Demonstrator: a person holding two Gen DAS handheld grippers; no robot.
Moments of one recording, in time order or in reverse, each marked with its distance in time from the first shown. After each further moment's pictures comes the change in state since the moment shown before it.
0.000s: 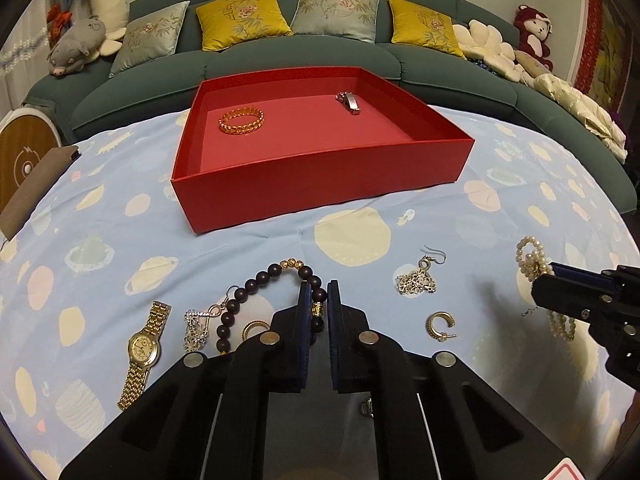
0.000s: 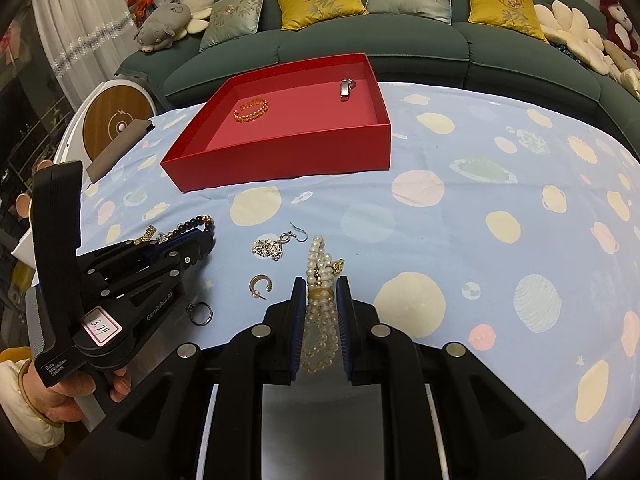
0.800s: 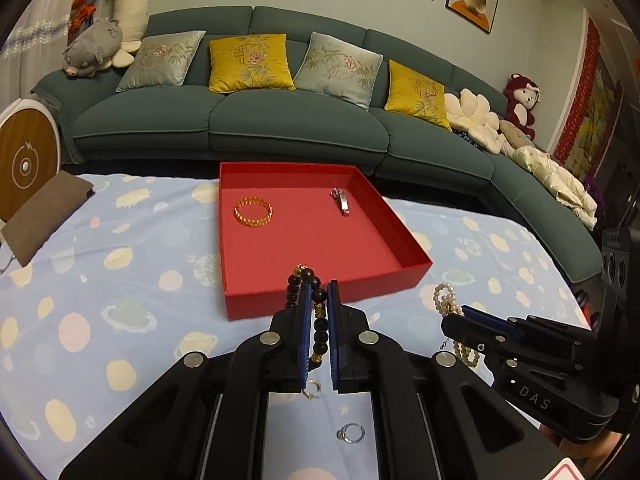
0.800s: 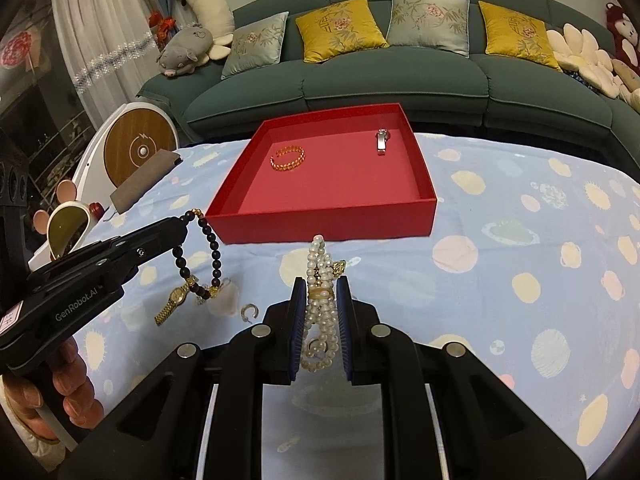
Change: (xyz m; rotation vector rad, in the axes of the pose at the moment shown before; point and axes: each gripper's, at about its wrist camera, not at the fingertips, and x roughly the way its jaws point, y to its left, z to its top) left arm -0.082 0.034 0.064 -0.116 -0.170 -0.117; right arm -0.021 0.034 0.045 -0.022 -0.119 0.057
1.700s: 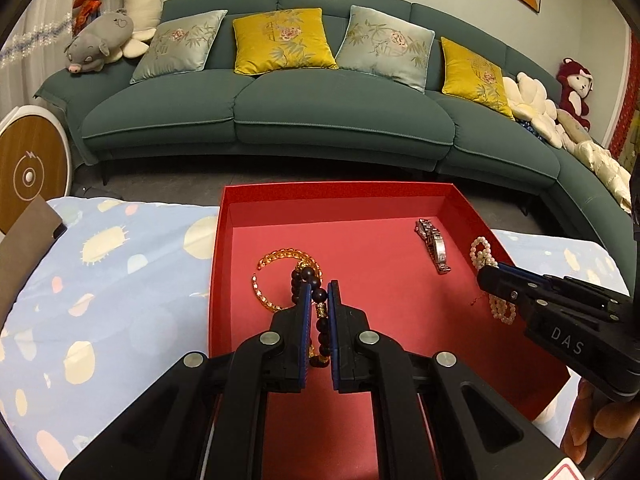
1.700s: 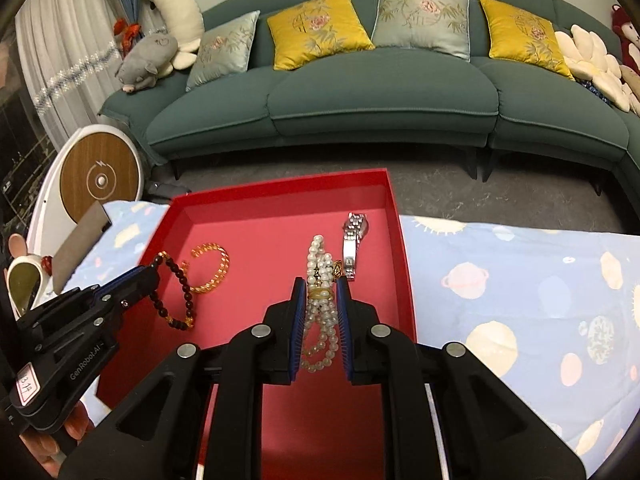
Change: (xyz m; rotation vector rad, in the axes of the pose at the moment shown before) left arm 0.169 0.045 0.065 0.006 0.076 0.170; right arm 0.162 -0.058 0.127 0.022 0.036 -0.056
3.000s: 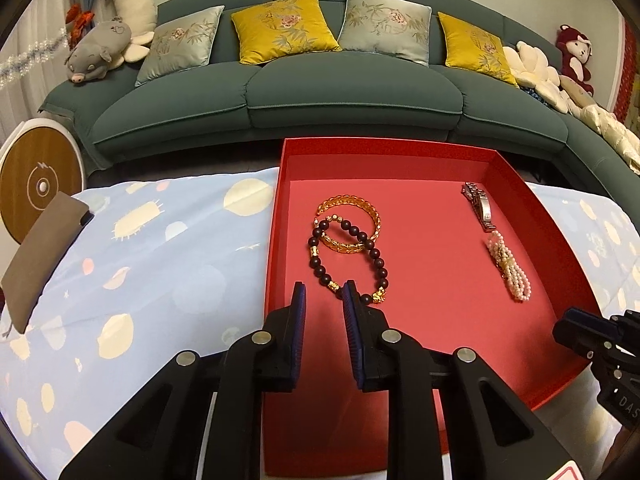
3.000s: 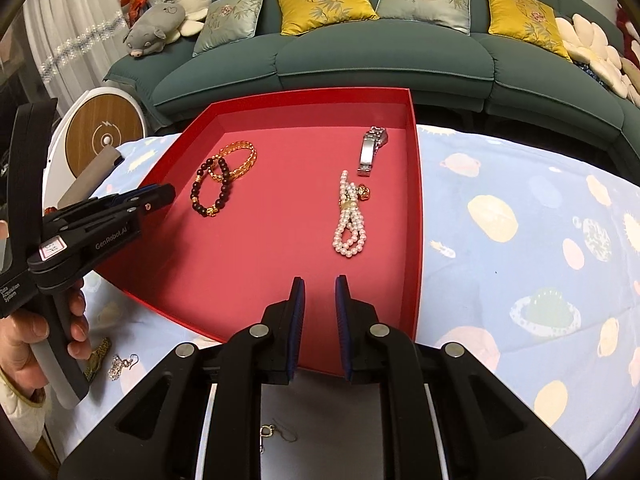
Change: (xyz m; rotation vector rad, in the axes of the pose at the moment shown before) left arm -0.017 0.023 -0.030 0.079 0.047 0.065; right arm -0.044 0.016 -0.081 -0.021 0.058 -0.020
